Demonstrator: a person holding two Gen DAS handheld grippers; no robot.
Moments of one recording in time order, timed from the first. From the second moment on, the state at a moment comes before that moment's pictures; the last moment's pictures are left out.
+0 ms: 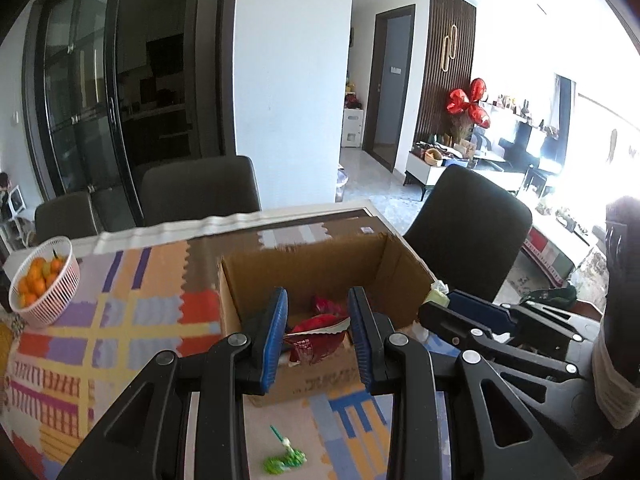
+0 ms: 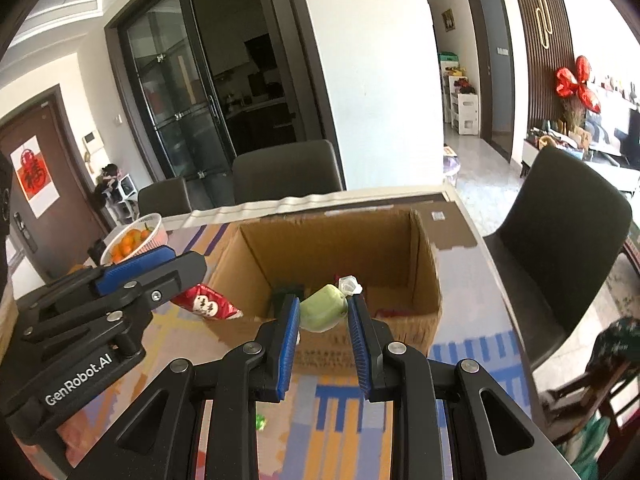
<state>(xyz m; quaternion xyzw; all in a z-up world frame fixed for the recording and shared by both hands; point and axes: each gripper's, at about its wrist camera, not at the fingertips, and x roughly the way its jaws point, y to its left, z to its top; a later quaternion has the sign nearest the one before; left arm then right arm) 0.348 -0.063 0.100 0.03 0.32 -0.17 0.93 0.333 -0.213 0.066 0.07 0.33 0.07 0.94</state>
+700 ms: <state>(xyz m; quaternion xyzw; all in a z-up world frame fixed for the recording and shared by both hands) 0.376 -0.046 0.075 0.06 0.33 -0.10 0.94 0.390 -0.219 0.048 0.04 0.35 0.05 0.93</state>
